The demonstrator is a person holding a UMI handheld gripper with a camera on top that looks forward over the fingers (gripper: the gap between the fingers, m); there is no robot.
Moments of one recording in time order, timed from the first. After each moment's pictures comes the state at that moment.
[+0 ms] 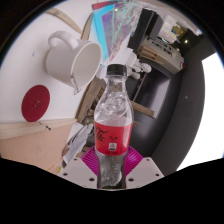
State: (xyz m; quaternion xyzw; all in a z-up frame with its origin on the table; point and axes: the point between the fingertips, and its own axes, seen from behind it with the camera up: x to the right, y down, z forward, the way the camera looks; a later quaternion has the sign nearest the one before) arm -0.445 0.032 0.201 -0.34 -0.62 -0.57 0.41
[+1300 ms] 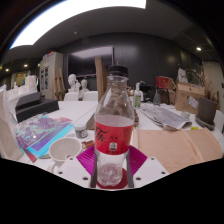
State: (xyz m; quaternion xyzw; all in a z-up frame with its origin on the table) arm -0.477 0.001 0.073 -0.80 -0.13 0.11 0.57
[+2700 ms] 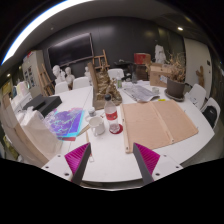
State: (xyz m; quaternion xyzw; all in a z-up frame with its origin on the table) arm -0.428 -0.314 0.225 -0.89 -0.01 0.08 0.44
